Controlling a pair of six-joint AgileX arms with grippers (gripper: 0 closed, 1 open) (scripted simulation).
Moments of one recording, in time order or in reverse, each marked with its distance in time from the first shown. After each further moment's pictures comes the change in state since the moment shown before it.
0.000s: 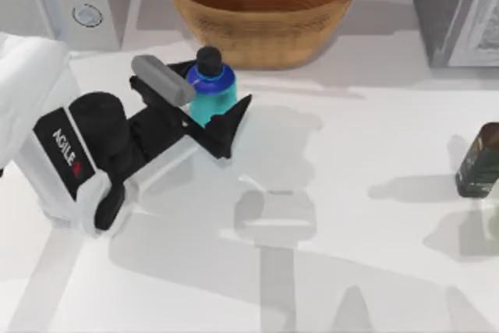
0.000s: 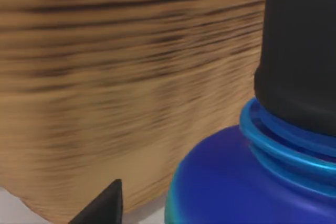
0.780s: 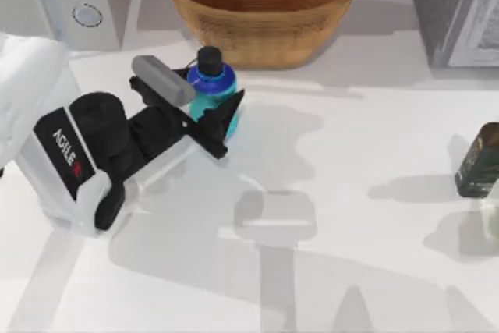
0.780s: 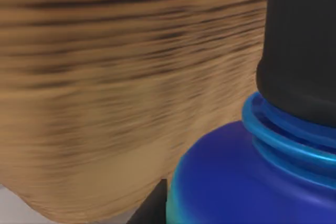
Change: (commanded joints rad) left arm 0.000 0.000 0.000 0.000 0.000 0.000; right arm 0.000 0.000 0.000 0.000 0.000 0.000
